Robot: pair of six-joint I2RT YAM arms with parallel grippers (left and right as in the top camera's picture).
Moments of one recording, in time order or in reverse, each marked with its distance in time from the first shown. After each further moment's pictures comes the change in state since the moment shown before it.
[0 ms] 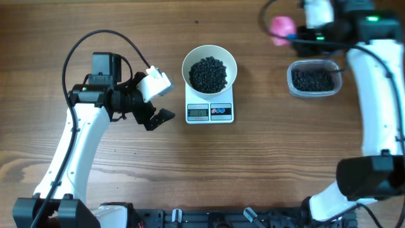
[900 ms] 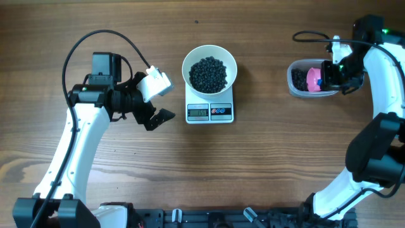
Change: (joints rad) left arm 0.000 0.000 0.000 0.000 0.000 0.000; right arm -0.216 0.135 -0.270 -0.018 0.114 -0.077
